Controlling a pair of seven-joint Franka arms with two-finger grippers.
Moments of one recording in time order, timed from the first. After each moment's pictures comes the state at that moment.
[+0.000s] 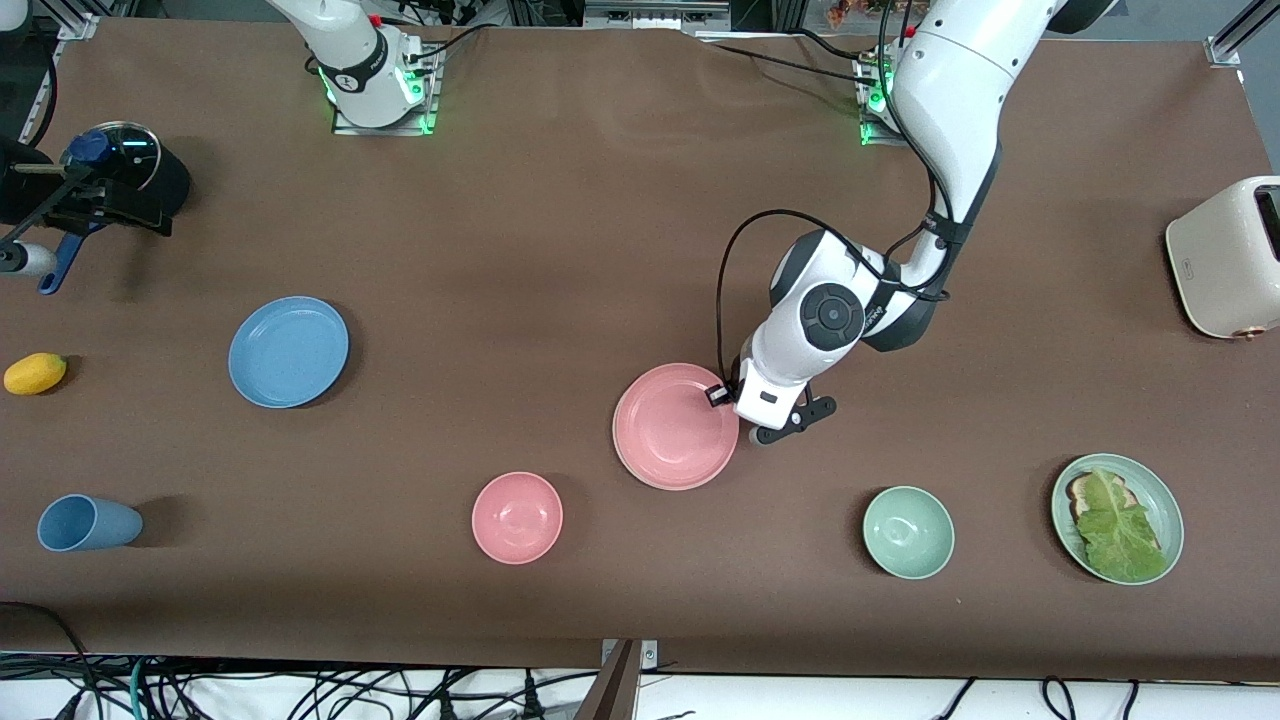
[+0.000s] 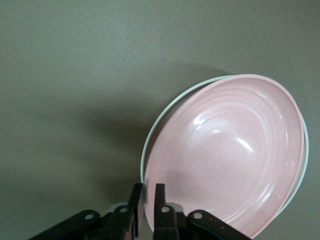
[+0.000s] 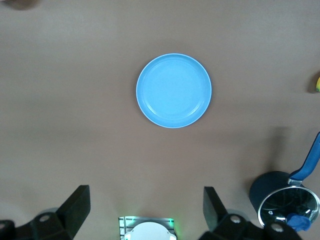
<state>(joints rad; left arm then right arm) -0.39 0.69 -0.14 -1.59 -0.14 2.33 -0.87 0.06 0.05 -0.12 -1.60 0.01 1.46 -0.08</state>
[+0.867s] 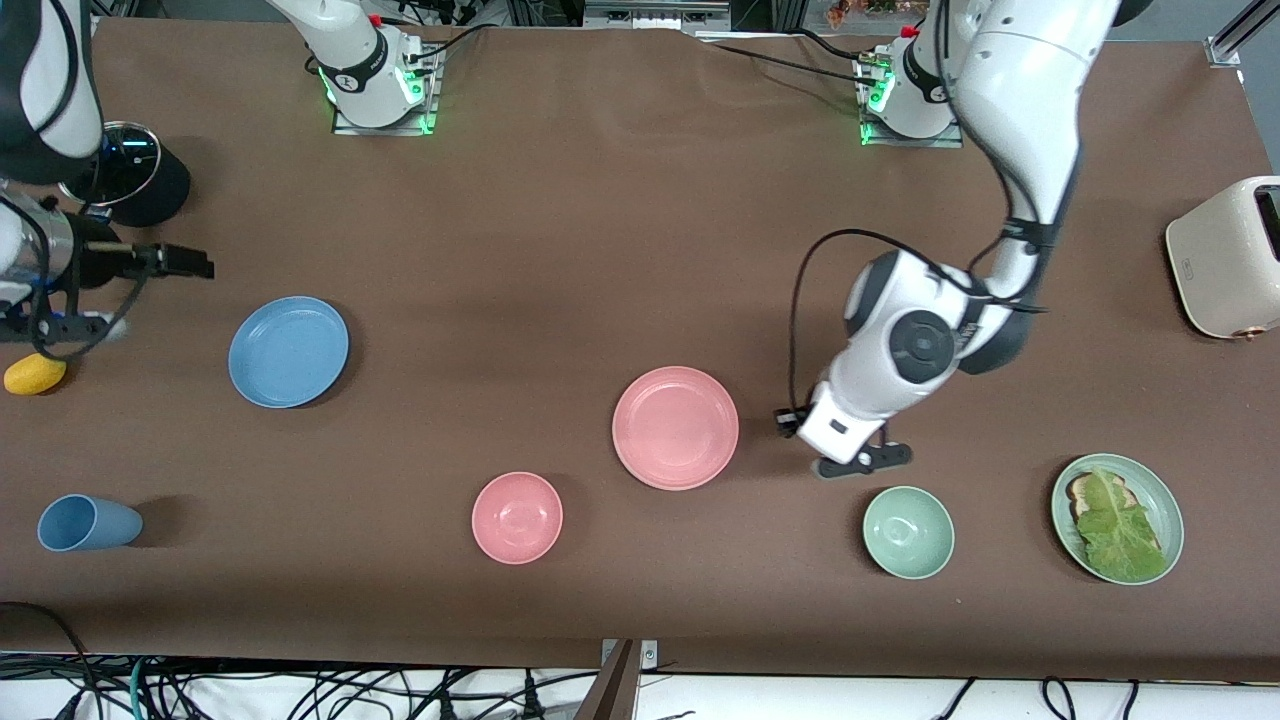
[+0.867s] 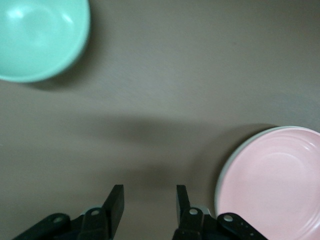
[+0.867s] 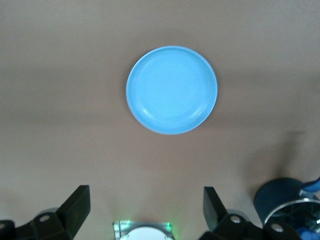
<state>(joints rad) -0.23 0.64 -0.12 -1.51 -0.04 2.19 -0.46 0.05 0.22 -0.14 -1.62 0.01 1.56 -0.10</state>
